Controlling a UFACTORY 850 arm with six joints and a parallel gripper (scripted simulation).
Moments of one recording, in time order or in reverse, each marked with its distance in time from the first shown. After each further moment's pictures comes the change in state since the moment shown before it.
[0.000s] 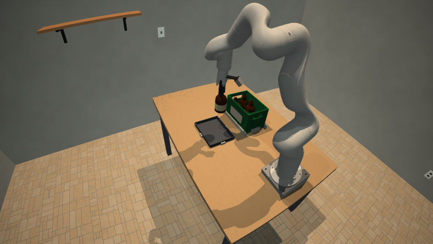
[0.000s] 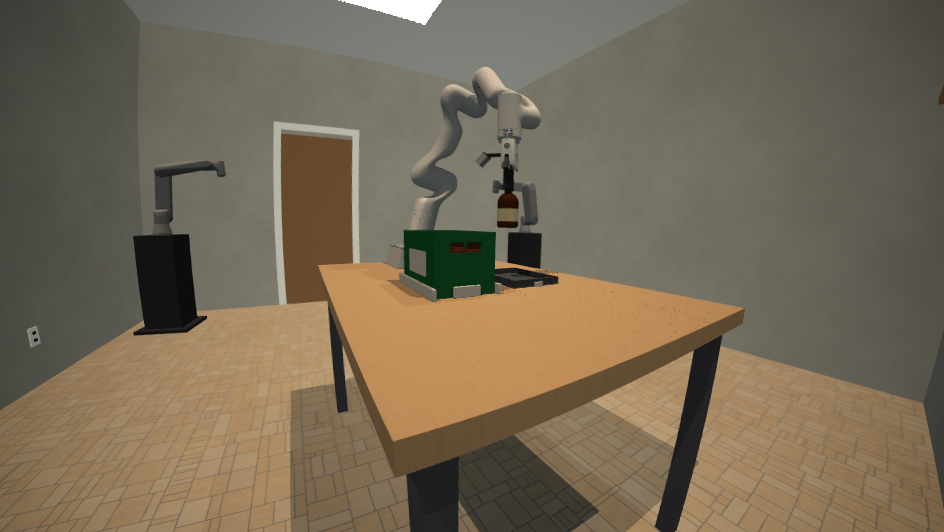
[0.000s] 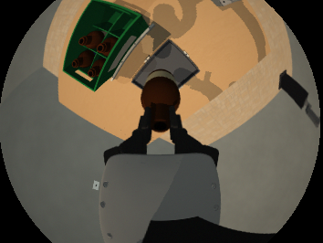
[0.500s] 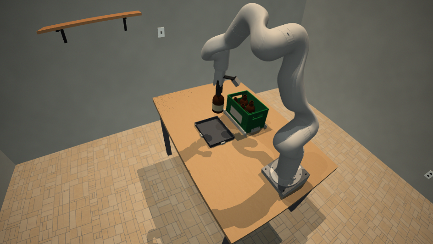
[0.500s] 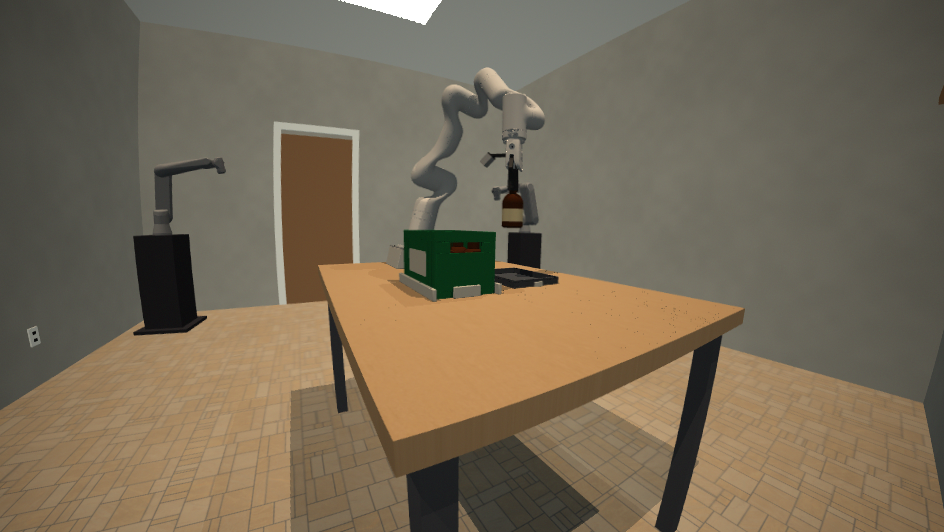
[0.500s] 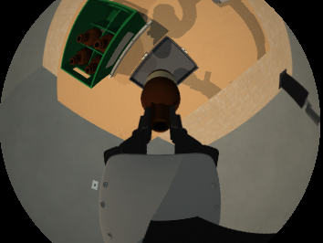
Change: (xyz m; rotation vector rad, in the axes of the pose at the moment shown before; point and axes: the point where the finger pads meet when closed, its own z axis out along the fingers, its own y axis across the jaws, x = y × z) arm -0.015 0.008 0.000 0.000 0.000 0.000
